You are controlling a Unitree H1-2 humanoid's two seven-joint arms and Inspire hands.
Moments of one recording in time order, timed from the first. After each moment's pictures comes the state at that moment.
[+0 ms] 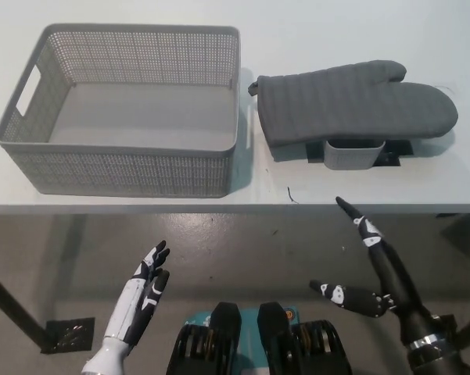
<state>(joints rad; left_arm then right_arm) -0.06 0.10 -0.08 0.24 0.22 -0.31 0.02 -0.14 -0.19 0.21 0.07 -0.35 -0.28 -0.06</state>
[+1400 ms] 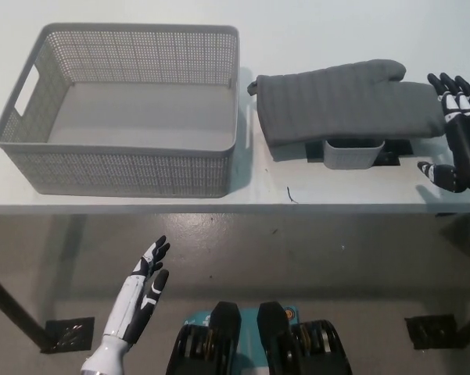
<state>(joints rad) -0.07 0.10 -0.07 0.25 0.23 -0.37 0.02 -0.52 -0.38 0.13 0.23 -0.93 0.01 -0.12</state>
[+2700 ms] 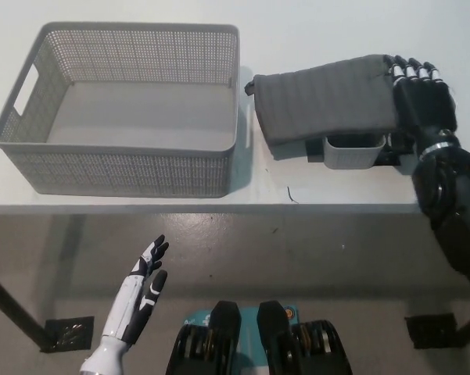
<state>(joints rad) -0.07 0.09 -0.06 0.25 0.23 -0.38 0.02 -0.91 -0.27 0.29 0.92 -0.90 0.05 -0.23</state>
